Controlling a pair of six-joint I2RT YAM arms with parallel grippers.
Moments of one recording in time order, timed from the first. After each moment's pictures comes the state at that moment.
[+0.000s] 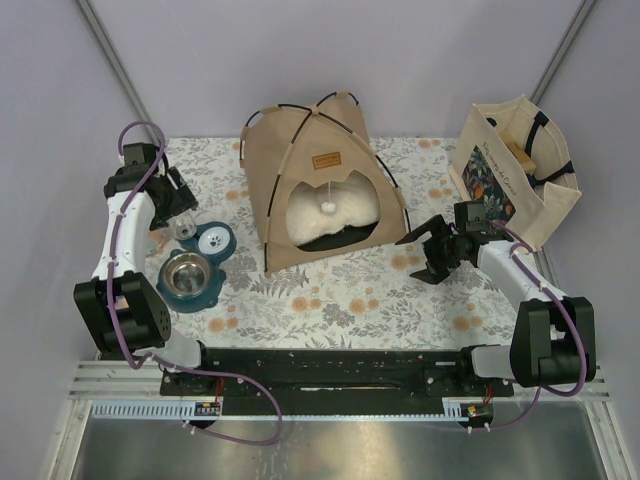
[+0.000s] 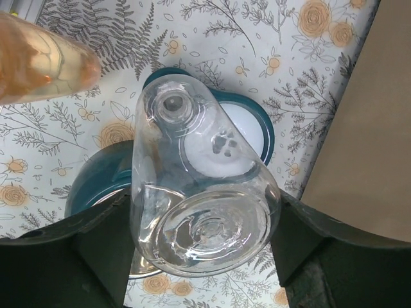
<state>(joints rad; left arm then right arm) 0.20 1.51 1.39 -0.87 -0.04 -0.37 0.08 1.33 0.80 -0.52 -0.44 1.14</state>
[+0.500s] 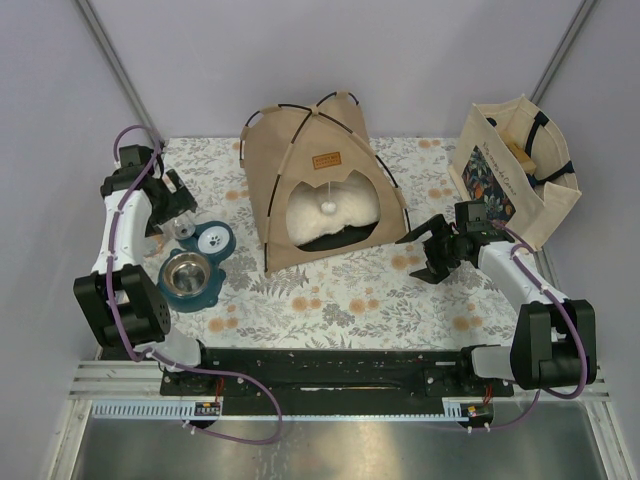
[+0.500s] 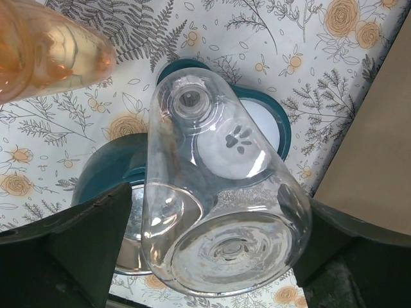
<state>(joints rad) 0.25 1.55 1.40 -0.89 -0.03 -0.39 0.08 1.32 0.80 -0.52 -0.44 1.16</state>
